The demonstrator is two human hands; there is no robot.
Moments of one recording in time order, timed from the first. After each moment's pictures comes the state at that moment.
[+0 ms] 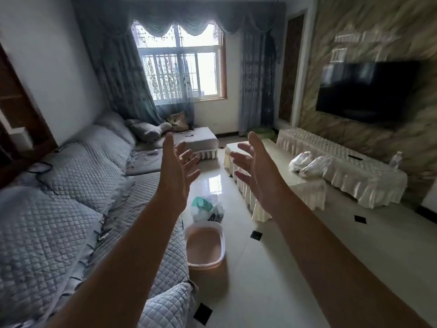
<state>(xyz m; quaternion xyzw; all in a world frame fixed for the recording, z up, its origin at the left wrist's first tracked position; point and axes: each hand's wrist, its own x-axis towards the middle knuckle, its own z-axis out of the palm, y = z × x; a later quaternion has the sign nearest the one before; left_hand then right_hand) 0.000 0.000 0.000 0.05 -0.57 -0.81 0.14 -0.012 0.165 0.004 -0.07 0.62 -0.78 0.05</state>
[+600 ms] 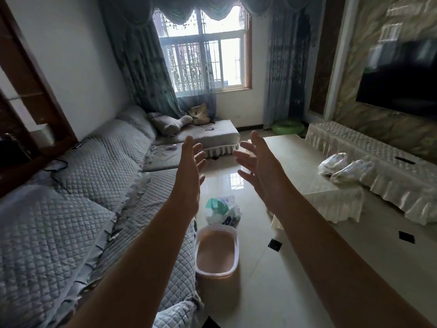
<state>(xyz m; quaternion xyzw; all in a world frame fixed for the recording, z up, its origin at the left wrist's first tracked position) -0.164 0.036 -0.014 0.11 -0.63 -0.75 0.18 -0.198 0.175 -0.011 -0.08 0.59 -0.80 0.11</state>
